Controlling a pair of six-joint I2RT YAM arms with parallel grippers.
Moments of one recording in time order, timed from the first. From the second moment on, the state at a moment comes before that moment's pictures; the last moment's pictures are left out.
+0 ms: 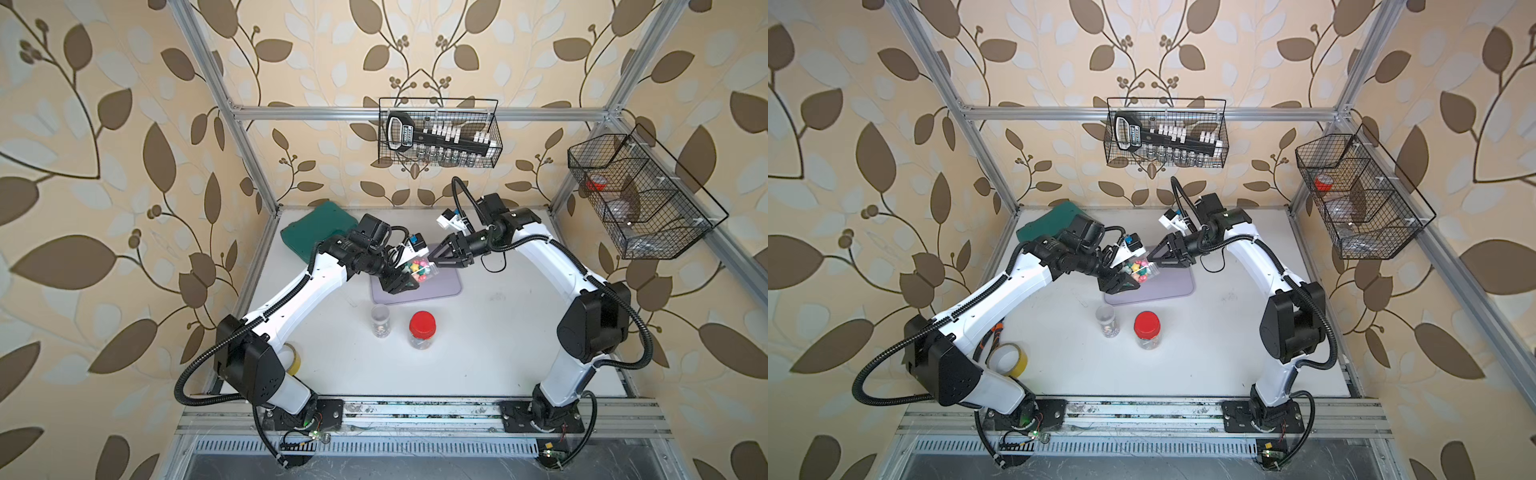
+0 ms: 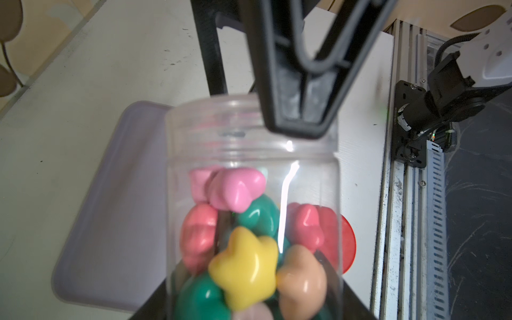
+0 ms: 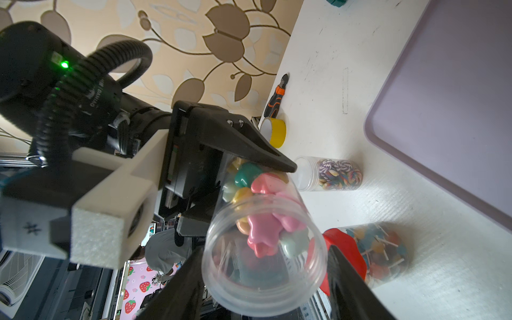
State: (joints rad) left arm -0.54 1.50 1.41 -0.82 0.54 0.47; right arm 0.30 1.79 1.68 -1.07 -1.14 0.12
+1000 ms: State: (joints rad) left arm -0.54 1.47 1.41 -0.82 0.55 0.47; right arm 0.31 1.79 1.68 -1.06 -1.19 0.11
